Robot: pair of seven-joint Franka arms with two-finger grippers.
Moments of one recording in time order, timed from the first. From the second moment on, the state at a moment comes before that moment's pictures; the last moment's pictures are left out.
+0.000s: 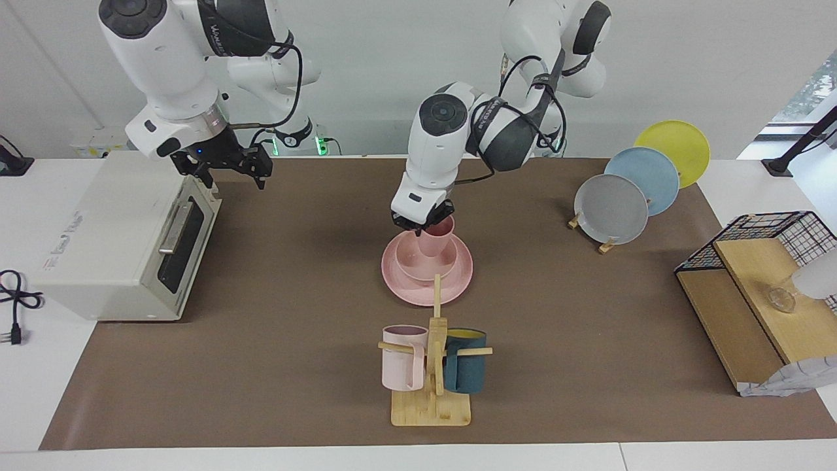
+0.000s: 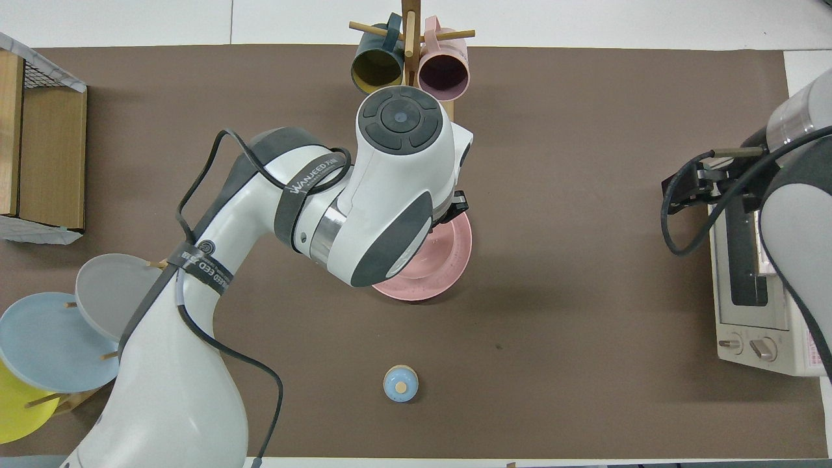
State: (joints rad) left arm -0.66 0.50 -0.07 -1.31 -0.10 1.76 -0.89; right arm 0.14 0.07 -0.05 -1.51 -0.03 1.44 0.12
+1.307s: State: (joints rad) left arm -0.66 0.55 -0.07 -1.37 -0.10 1.90 -0.91; right arm 0.10 0.00 -0.07 -1.65 -0.03 1.55 0.07
